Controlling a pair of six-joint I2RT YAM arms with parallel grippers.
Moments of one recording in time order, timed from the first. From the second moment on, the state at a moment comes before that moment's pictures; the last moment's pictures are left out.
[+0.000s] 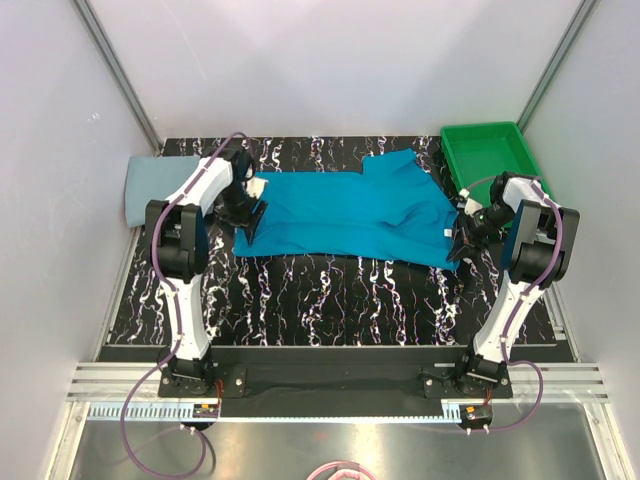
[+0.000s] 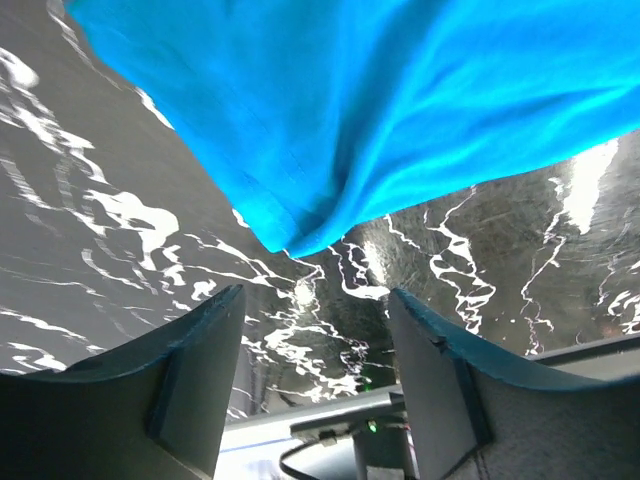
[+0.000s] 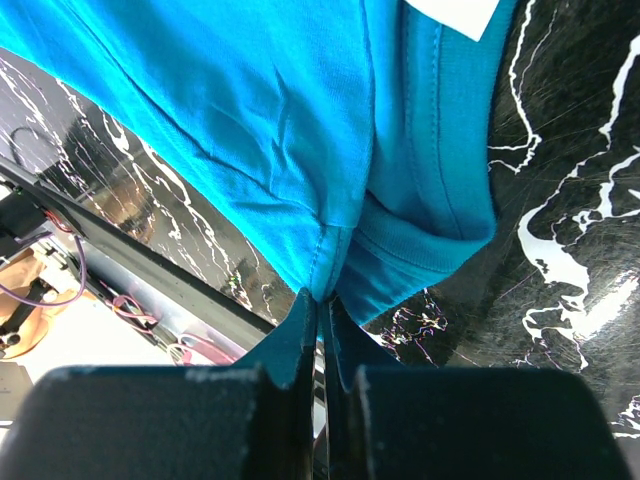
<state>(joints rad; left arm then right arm) -0.16 2.11 1.79 -1.25 0.10 0.20 -0.27 2.08 1.50 -1.22 -0.53 -0.30</state>
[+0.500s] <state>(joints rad) -0.09 2.24 1.76 -1.26 0.12 0.19 -0.27 2.08 1.52 -1.23 -0.53 -0.30</state>
